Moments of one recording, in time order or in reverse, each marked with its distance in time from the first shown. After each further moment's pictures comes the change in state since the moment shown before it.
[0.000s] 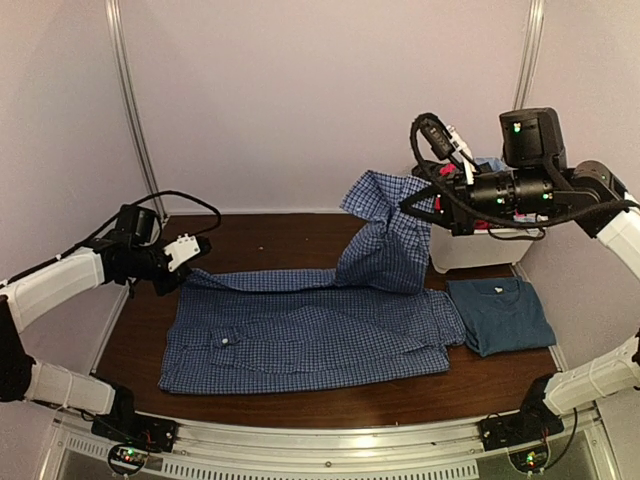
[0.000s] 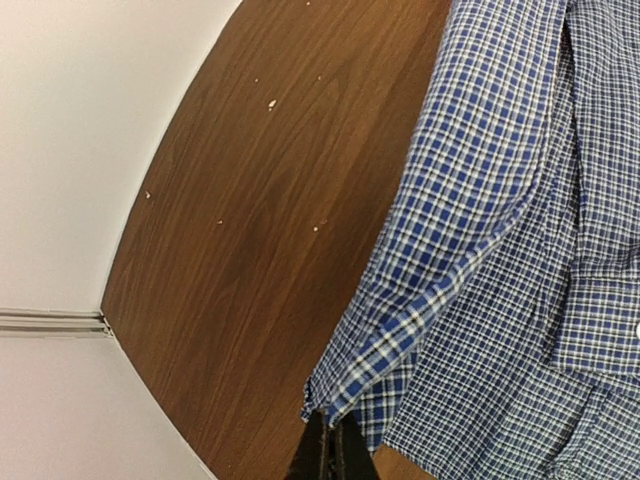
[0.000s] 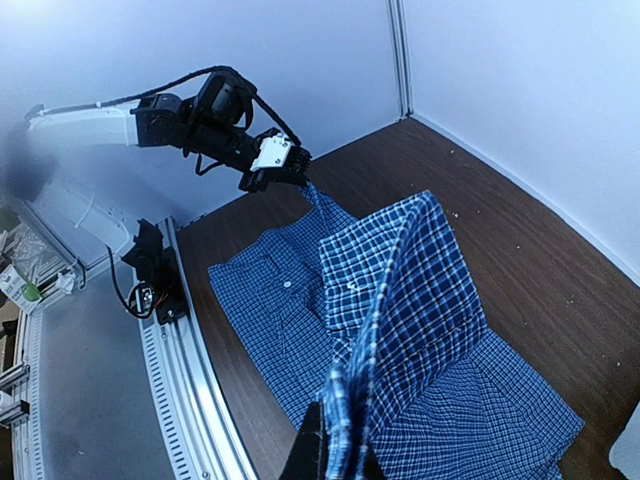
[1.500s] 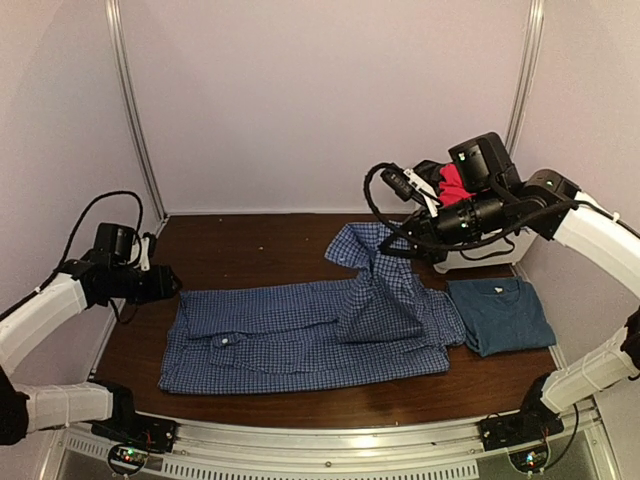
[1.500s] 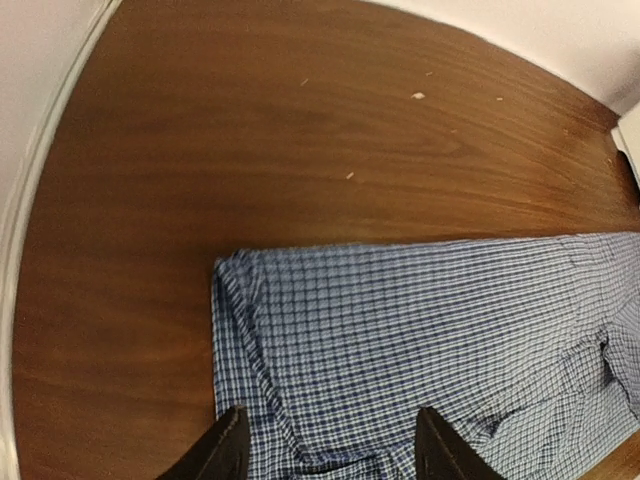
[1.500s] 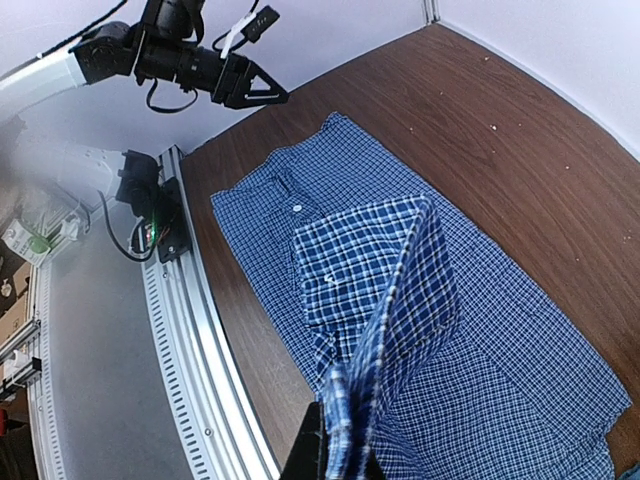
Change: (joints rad) left arm 0.010 -0.208 -0.058 -0.126 -0.053 -1.180; right arm 0.002 0.109 -0.094 -0.037 -0.092 -0.030
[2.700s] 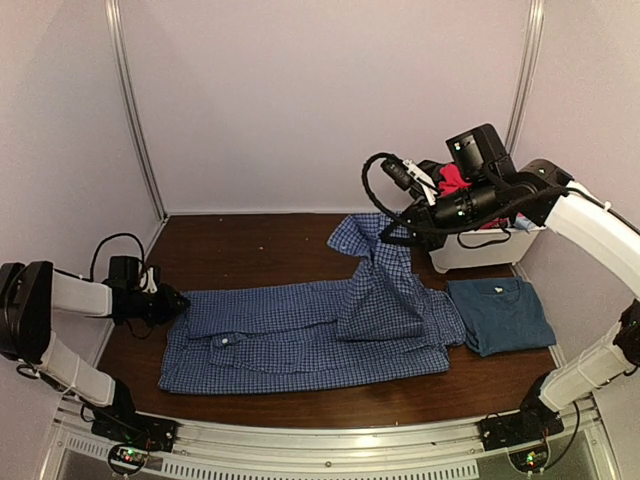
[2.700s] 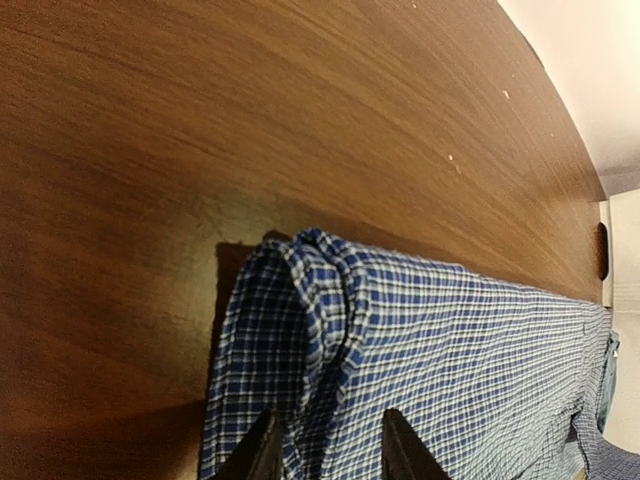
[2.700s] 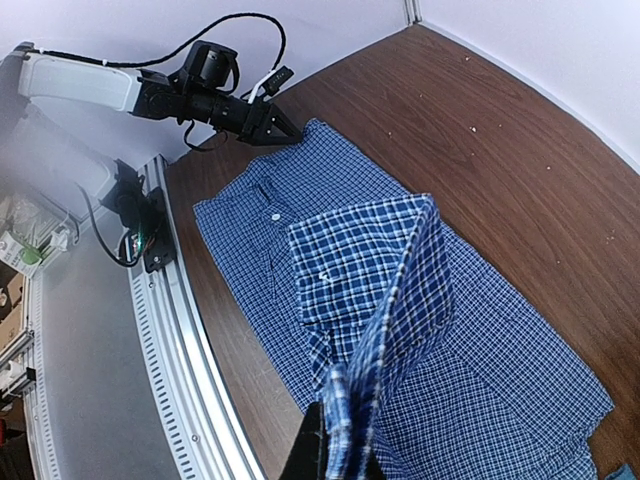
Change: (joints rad) left arm 0.281 0.400 -0.311 0.632 0.377 -0.205; right arm -0.071 0.061 0.065 -0.027 -0.026 -0.030
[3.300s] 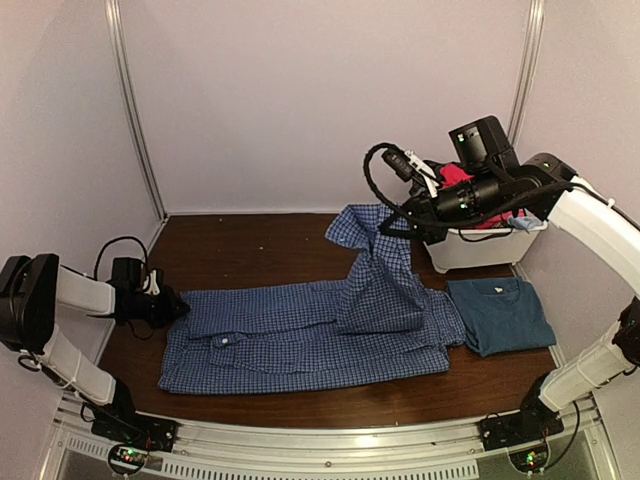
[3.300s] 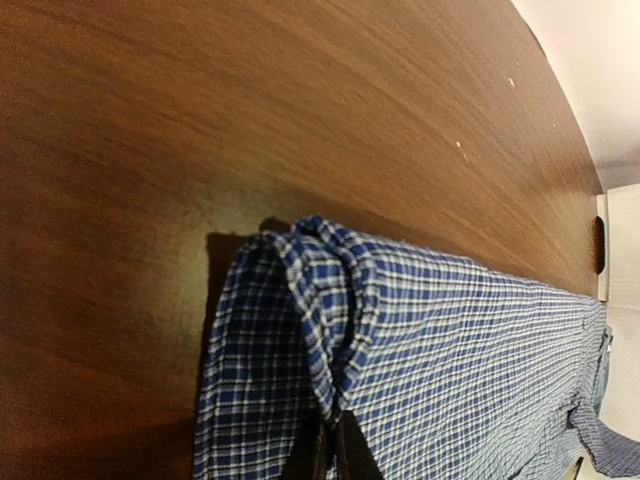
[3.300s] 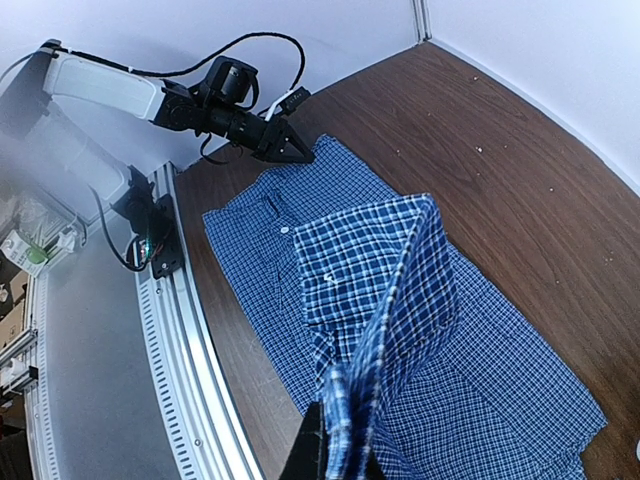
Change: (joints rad) left arm 0.000 0.063 0.003 0.037 0.039 -0.013; right arm -0.002 0.011 0.049 -0.010 -0.021 -0.016
